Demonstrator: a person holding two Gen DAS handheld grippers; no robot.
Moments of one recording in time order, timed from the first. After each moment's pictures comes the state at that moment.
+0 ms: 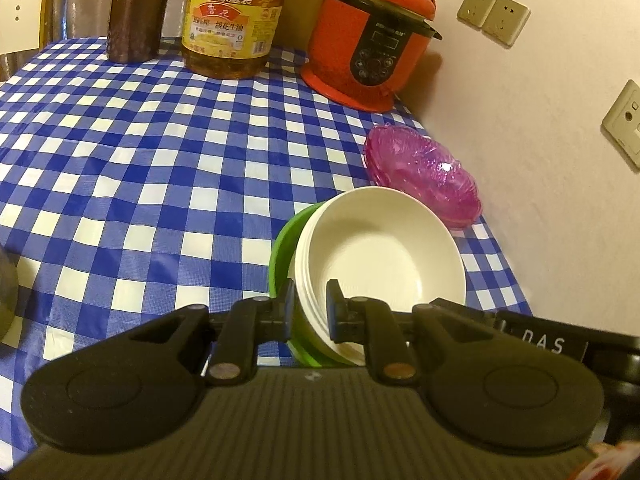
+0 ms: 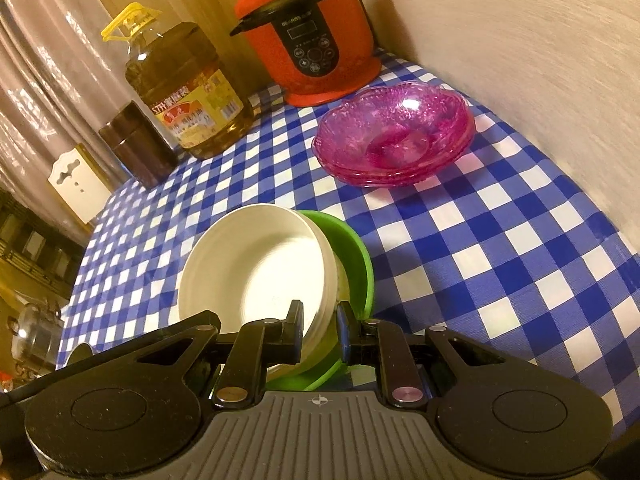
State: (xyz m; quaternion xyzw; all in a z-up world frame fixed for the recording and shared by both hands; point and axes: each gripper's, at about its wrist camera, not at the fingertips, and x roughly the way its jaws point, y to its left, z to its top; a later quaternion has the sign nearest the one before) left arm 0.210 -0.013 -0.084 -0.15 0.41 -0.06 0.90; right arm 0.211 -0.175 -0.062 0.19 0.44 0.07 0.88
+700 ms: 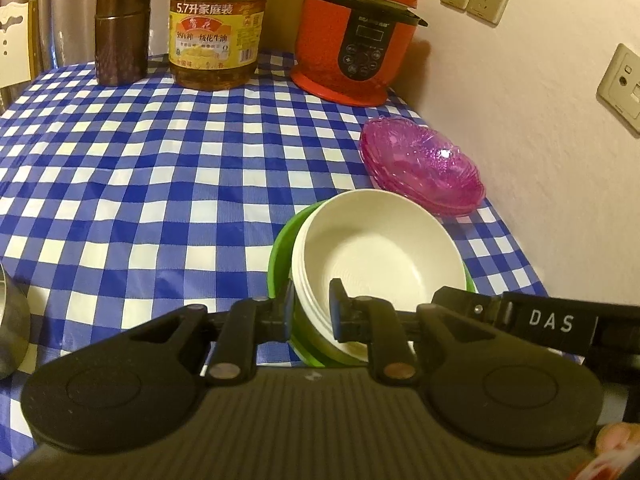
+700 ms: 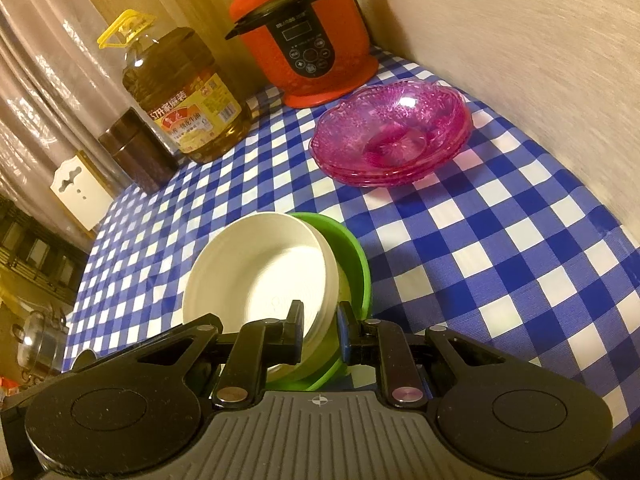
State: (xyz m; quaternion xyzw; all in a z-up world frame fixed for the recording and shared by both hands) left arm 0.210 -0.021 -0.083 -0.10 0.40 -0.06 0.91; right arm 0.212 -0.178 -0.063 0.20 0.44 0.07 0.87
